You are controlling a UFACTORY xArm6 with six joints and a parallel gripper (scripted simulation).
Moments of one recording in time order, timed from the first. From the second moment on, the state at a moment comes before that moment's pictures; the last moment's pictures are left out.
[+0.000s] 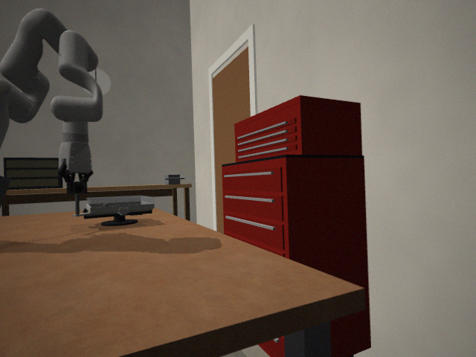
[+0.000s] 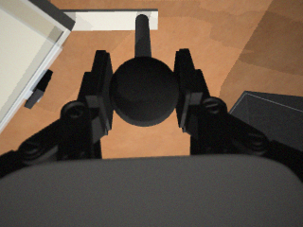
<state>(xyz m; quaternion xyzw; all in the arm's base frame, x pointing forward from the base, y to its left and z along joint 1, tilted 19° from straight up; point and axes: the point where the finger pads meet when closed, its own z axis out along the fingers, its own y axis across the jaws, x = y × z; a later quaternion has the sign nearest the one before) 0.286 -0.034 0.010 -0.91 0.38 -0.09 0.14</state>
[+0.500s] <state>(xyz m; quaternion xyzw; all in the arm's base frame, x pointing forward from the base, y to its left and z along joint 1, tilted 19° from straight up) 0.287 -0.035 0.008 -0.91 0.38 -0.09 0.14</state>
